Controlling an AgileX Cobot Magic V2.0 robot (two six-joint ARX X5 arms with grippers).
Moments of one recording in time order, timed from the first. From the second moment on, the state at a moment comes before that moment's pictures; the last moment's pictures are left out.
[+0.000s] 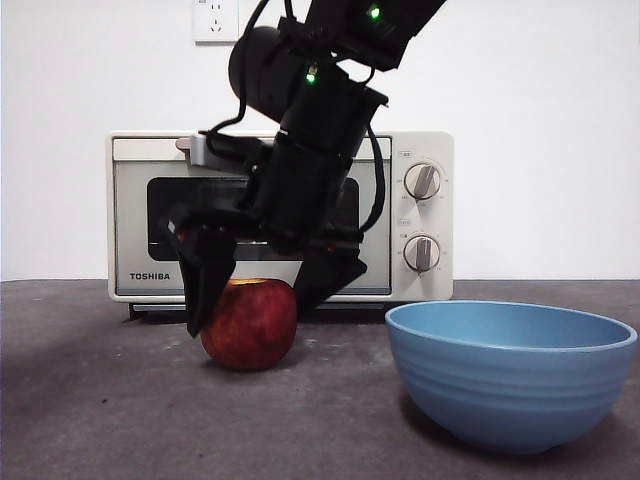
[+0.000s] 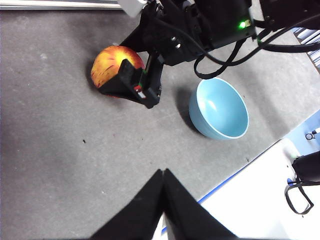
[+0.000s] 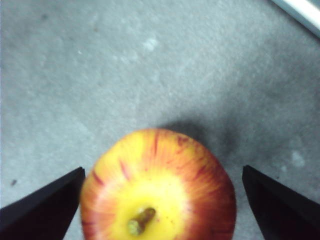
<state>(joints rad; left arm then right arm) -0.16 0.57 0.78 -0.95 0.62 -0.09 0.80 1.98 1.39 -0.43 -0.08 0.11</state>
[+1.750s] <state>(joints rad) -0.16 0.57 0.78 -0.90 0.62 -0.09 0.81 1.15 0.66 -0.38 0.05 0.26</state>
